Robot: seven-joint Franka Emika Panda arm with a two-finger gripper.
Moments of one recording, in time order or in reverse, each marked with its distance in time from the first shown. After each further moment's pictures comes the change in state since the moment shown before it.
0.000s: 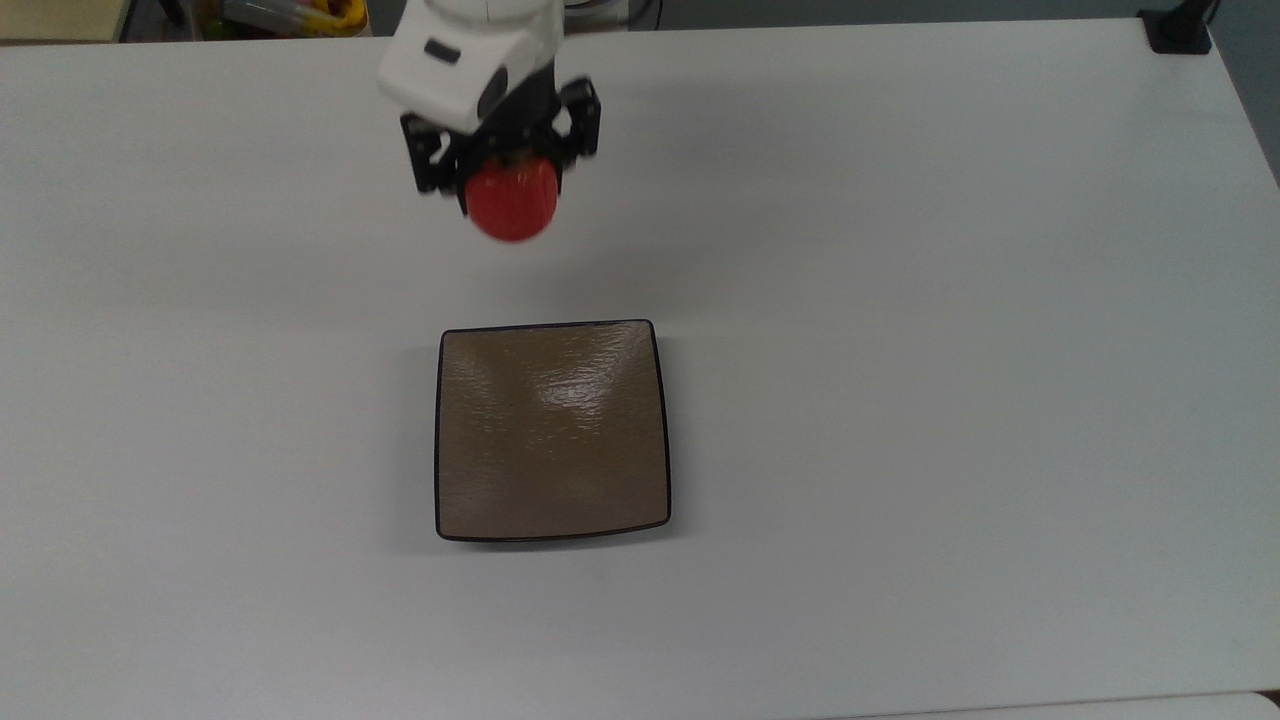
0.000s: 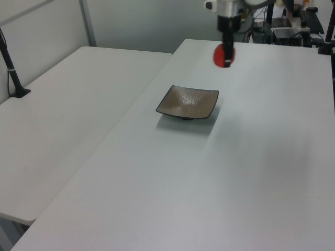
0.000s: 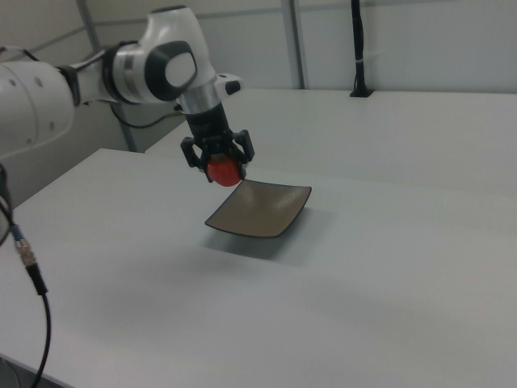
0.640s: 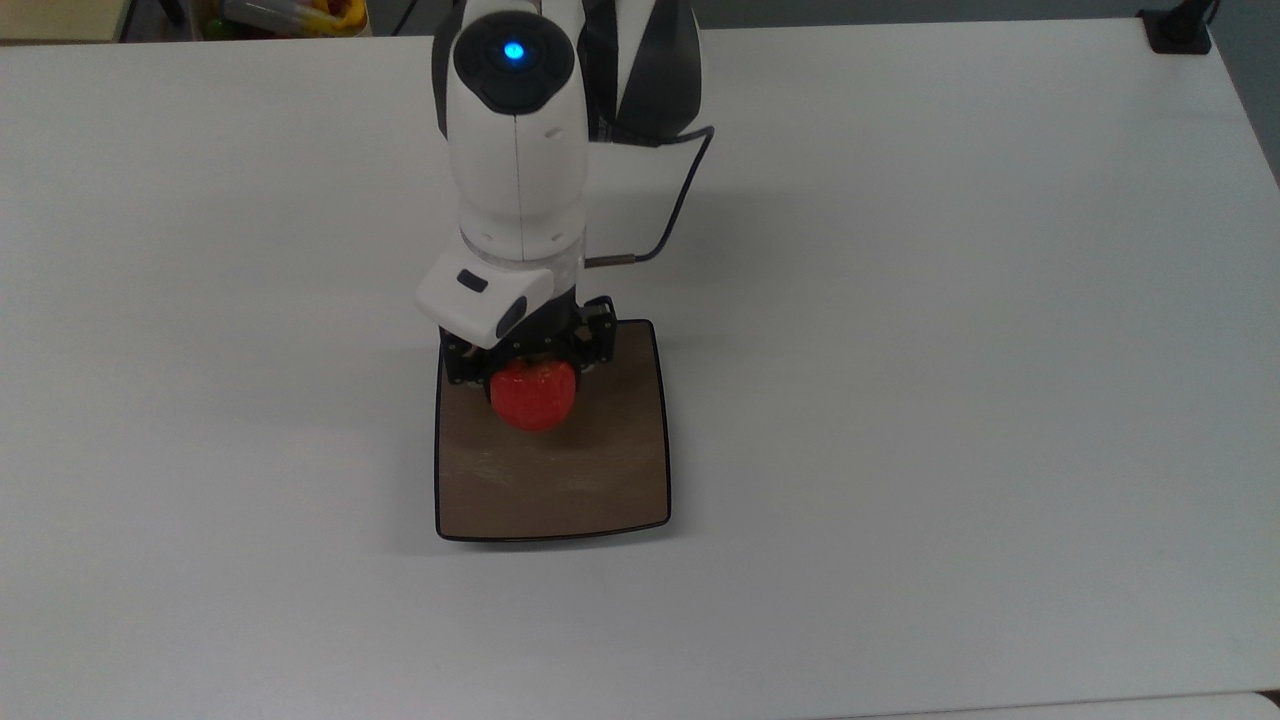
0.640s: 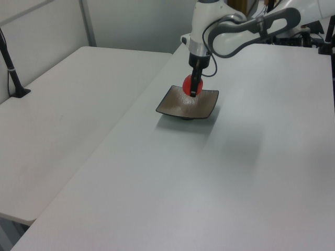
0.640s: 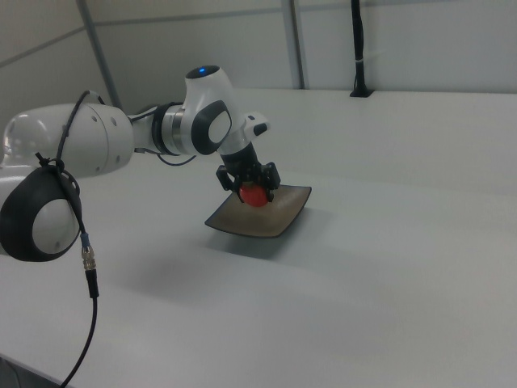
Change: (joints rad) arm 0.008 0.305 0.002 0.107 0.000 0.336 0.134
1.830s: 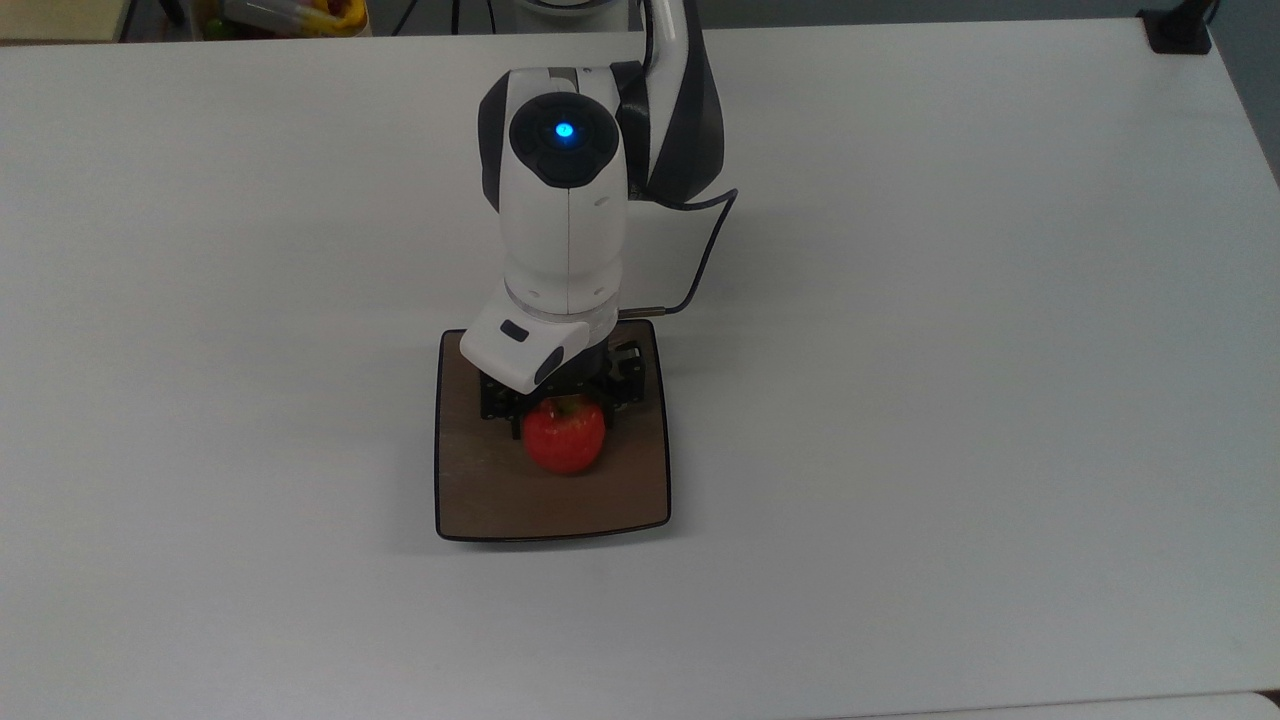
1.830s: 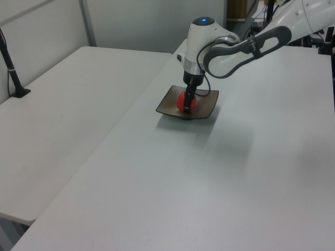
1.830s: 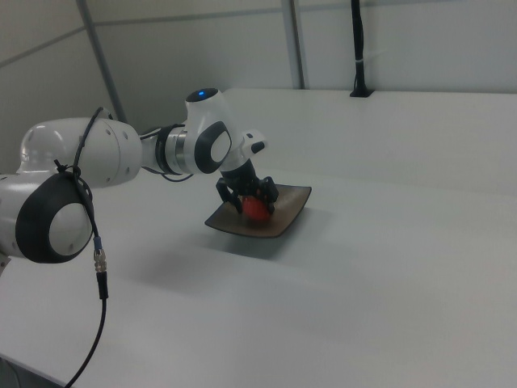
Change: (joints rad) arm 0.029 0.084 0.001 0.002 -0.021 0.096 0.084
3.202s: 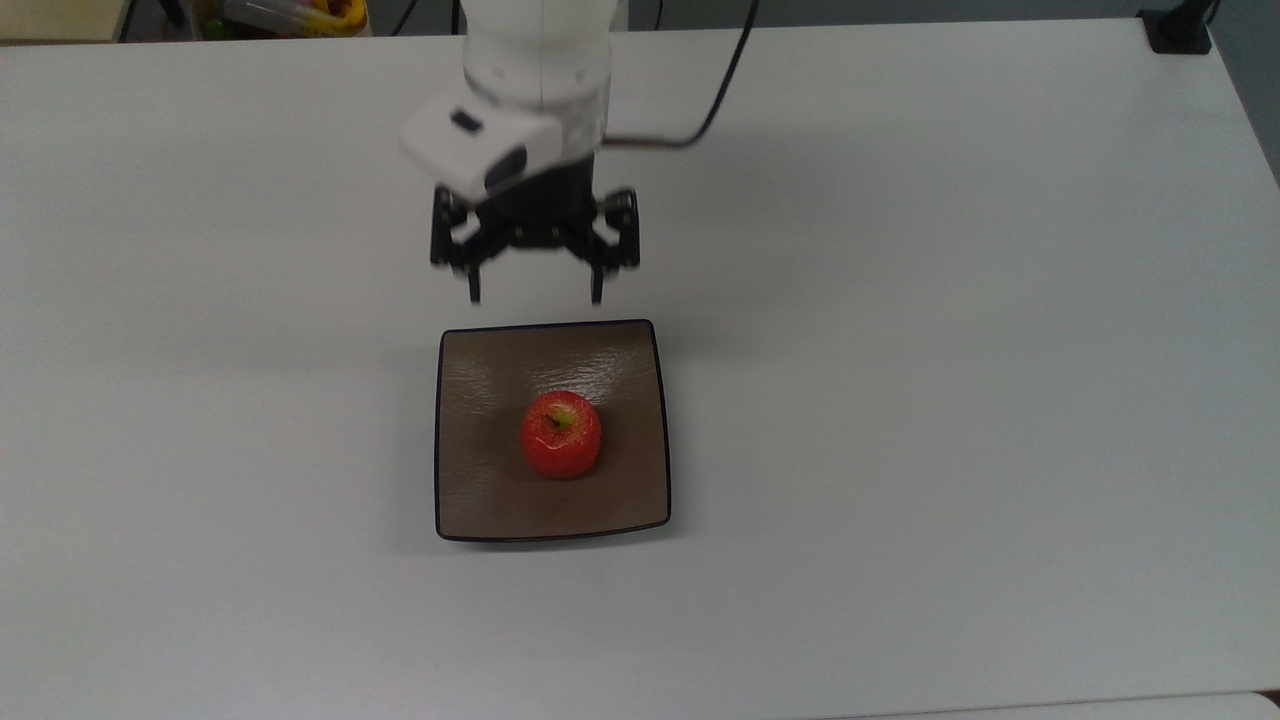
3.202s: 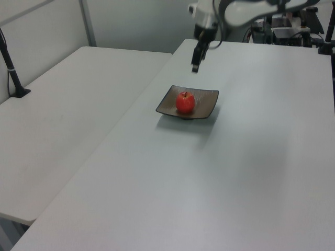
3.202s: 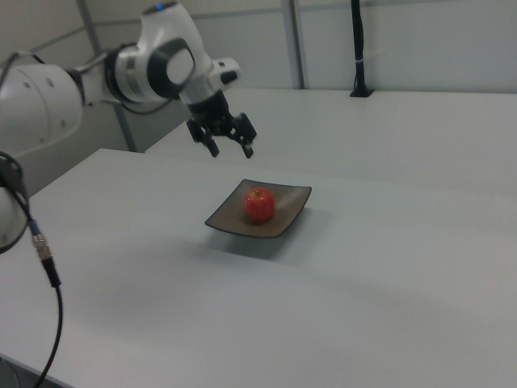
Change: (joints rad) arm -0.001 -0.298 -0.001 -0.001 -0.012 -0.286 0.099
